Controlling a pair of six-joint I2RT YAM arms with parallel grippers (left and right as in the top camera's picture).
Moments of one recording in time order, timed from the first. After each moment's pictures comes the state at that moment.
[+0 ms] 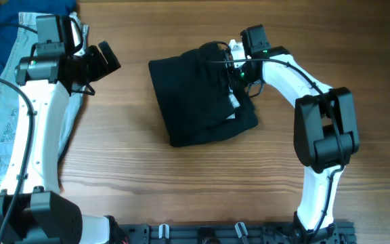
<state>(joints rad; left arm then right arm) 0.07 1.59 1.47 -0.90 0.12 -0.43 0.27 2.17 1.54 -0.60 -0.22 -0.03</state>
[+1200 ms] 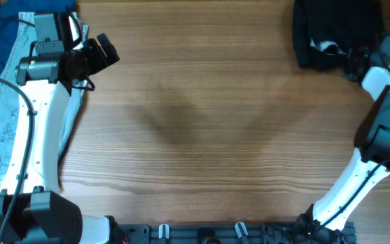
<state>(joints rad) 0.07 1.59 1.47 -0.81 0.12 -0.42 -0.41 2.25 1.49 -0.04 -0.10 1.36</state>
